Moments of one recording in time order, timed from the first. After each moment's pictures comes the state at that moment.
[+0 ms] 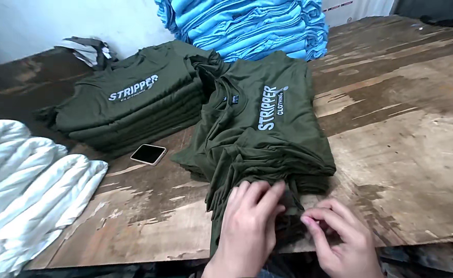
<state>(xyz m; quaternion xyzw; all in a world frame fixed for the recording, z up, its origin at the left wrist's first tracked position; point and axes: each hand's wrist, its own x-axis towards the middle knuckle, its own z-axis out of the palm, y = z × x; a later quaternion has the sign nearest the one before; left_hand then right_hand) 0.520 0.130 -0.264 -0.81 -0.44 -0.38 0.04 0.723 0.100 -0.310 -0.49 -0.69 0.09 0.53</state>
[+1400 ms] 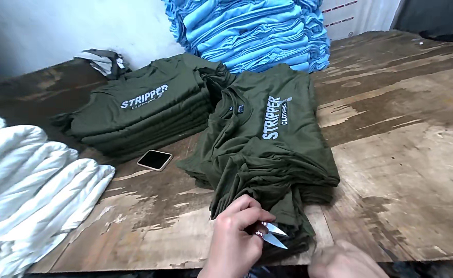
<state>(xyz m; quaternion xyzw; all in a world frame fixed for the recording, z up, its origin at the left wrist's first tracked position) 0.492 0.131 -0.273 -0.77 -0.41 -0.47 -0.14 0.741 0.072 -0.265 -0.41 -0.89 0.18 0.09</state>
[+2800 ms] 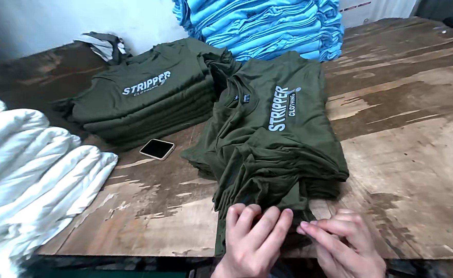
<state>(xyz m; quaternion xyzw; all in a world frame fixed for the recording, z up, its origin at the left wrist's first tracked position) 0.512 0.124 -0.303 -0.77 -0.34 -0.50 0.21 0.711 0.112 -0.326 -0.35 -0.71 -0.06 0.60</state>
